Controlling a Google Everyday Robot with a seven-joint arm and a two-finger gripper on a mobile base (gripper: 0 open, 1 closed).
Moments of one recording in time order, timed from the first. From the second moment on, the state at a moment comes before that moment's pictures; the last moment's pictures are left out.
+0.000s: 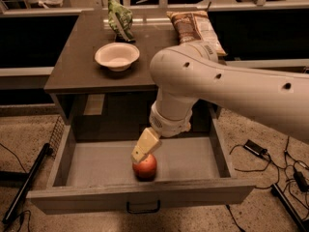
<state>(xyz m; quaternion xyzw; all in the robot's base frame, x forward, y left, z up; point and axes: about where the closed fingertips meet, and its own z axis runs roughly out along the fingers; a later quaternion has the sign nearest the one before) 0.463 -0.030 0.741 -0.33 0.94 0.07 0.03</state>
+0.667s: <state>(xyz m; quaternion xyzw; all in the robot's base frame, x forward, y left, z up) 0.478 -0.024 0.653 -0.26 0.97 0.01 0.03</state>
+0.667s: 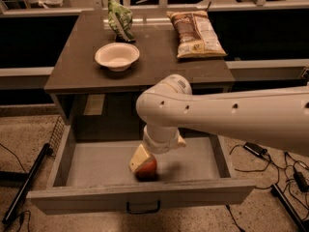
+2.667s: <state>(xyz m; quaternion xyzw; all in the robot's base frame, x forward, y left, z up) 0.498 0.012 0.610 -0.08 0.99 0.10 -0.01</state>
